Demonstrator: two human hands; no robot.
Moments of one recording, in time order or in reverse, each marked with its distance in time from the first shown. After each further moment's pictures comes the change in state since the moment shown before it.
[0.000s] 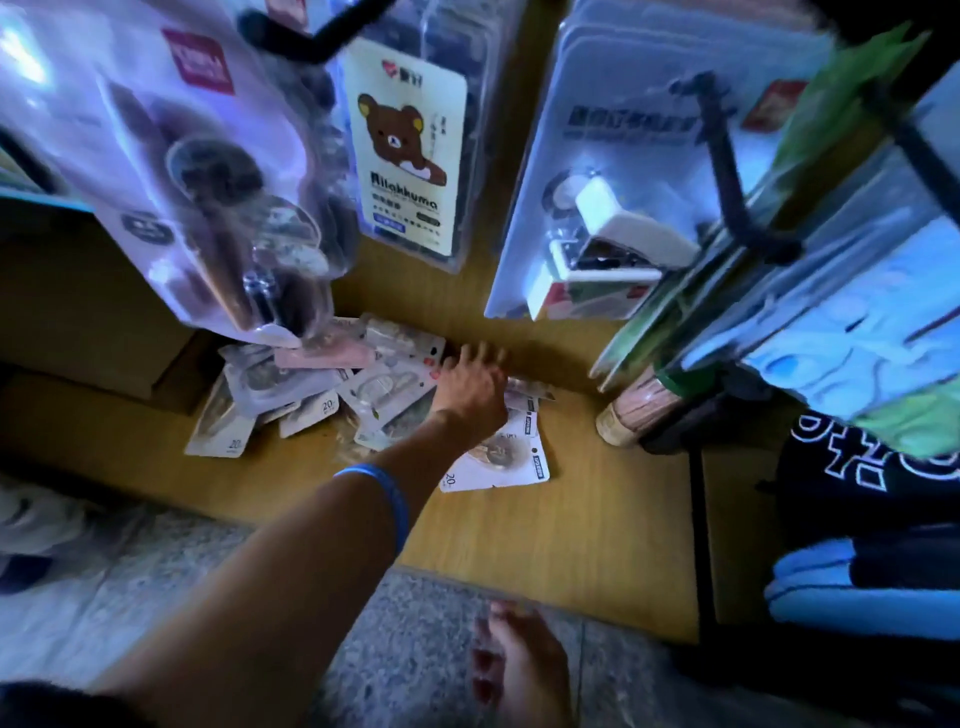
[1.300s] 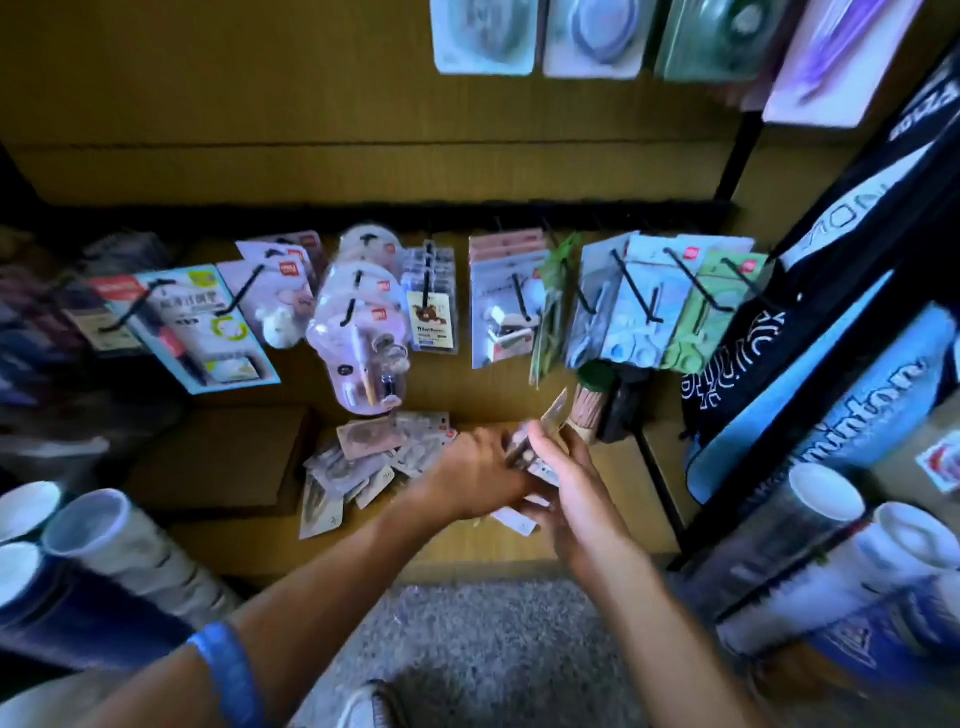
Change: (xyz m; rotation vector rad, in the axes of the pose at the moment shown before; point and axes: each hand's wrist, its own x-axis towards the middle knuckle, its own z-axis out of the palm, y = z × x) left_hand -0.255 0.031 -0.226 -0.404 -0.199 0.132; right_hand -0.213 -0.108 0.007 0.314 -0.322 -0.485
